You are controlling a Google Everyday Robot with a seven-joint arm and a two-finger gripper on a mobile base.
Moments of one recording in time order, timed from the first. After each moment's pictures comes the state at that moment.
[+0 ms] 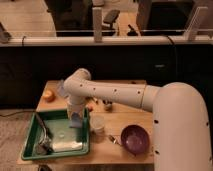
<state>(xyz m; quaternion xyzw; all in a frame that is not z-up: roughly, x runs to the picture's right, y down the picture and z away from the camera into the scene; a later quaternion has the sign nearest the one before) -0.173 0.144 0.781 -0.18 -0.33 -0.62 0.68</state>
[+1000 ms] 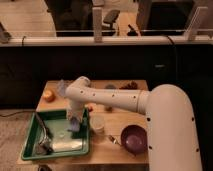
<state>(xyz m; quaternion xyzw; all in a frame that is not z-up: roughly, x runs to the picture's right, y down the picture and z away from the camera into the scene) -0.189 0.166 0.819 -0.18 -0.35 -0.59 0.70</state>
